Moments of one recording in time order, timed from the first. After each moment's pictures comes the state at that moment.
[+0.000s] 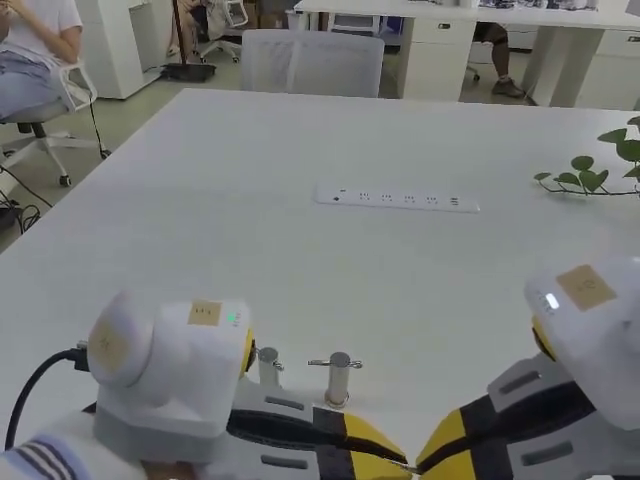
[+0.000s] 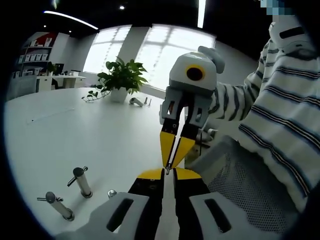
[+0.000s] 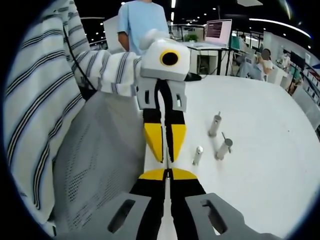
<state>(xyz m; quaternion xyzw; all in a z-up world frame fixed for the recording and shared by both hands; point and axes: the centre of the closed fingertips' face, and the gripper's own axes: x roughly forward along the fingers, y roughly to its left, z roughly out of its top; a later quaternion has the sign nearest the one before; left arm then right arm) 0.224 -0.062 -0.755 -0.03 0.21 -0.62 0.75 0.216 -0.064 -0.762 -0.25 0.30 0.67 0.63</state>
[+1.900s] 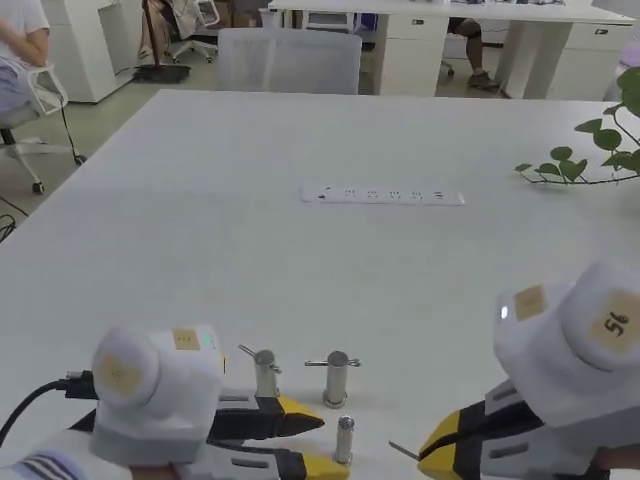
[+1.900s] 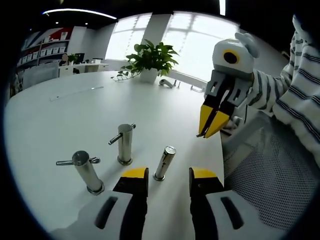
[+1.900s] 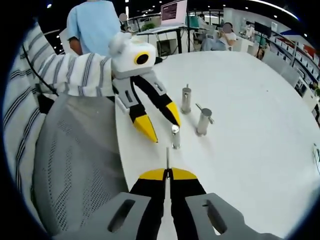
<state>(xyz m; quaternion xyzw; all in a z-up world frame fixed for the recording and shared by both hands) 0.269 -0.013 -0.829 0.00 0.28 -0.54 0.80 0.243 -0.071 -0.804 -0.23 0.39 0.53 0.72</state>
